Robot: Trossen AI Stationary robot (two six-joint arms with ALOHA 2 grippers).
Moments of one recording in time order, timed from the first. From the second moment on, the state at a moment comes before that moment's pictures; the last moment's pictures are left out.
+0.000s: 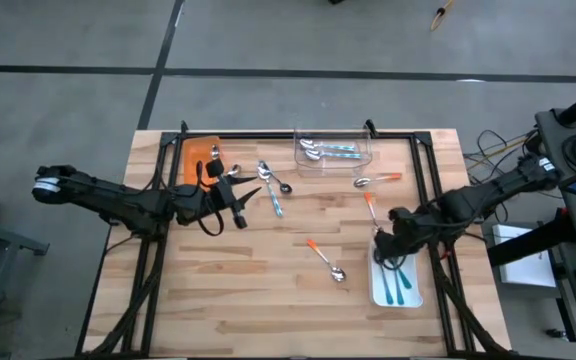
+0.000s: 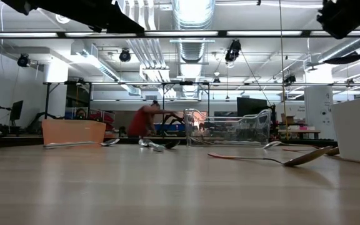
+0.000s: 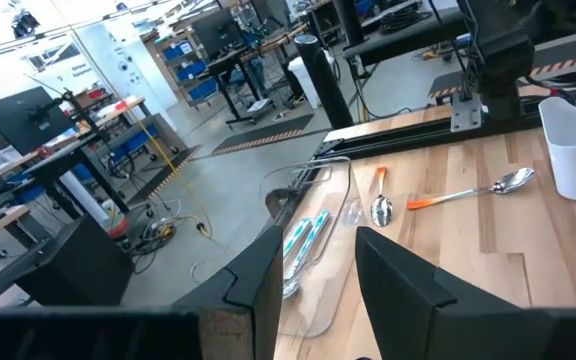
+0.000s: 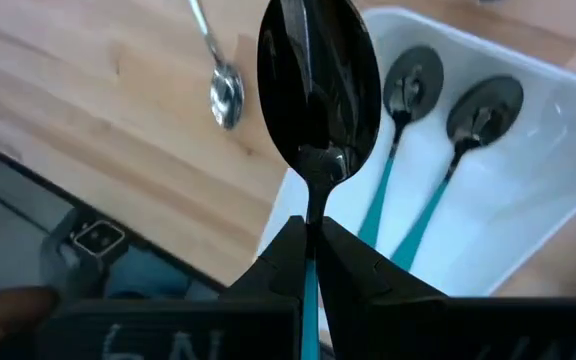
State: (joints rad) left arm -0.12 1.04 0.59 0.34 -0.62 0.33; right arm 0.40 1.00 0.89 -0.99 -0.11 1.69
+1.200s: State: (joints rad) left arm -0.12 1.04 0.59 0.34 -0.62 0.32; right arm 0.60 1.17 0.76 -0.88 -0.13 2.15
